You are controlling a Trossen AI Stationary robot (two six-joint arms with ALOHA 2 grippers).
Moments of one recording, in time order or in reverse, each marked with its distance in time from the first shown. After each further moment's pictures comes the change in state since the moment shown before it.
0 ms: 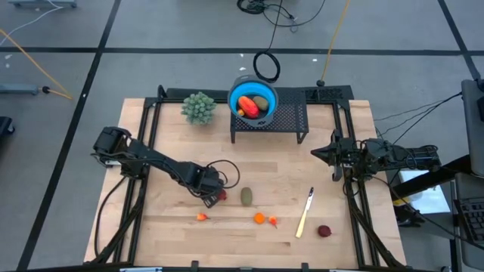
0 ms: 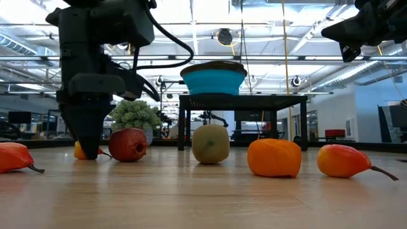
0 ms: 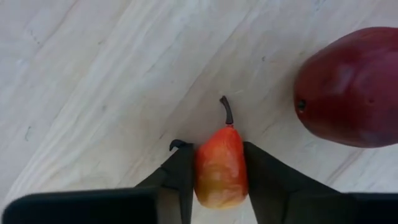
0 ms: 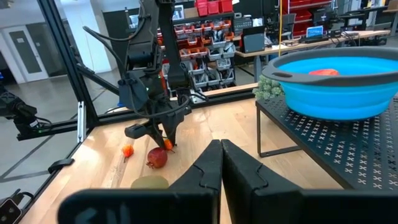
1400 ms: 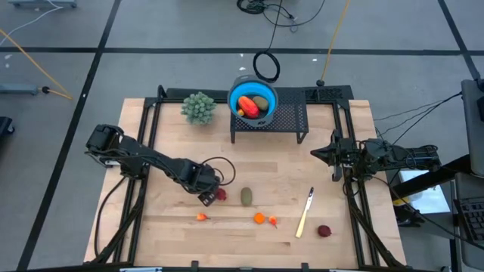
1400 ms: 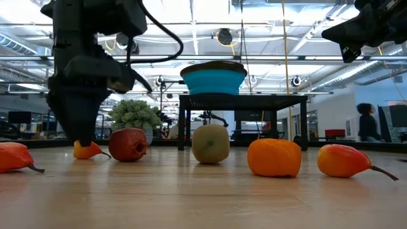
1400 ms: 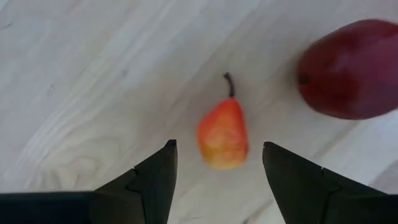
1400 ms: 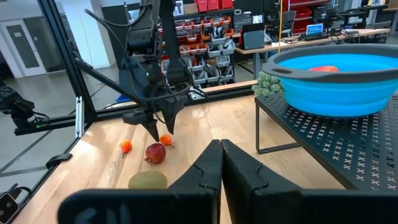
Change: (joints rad) left arm 0.003 -0.094 -0.019 -0.073 0.045 -0.090; right arm 0.000 0.000 0.000 -0.016 0.000 -0.008
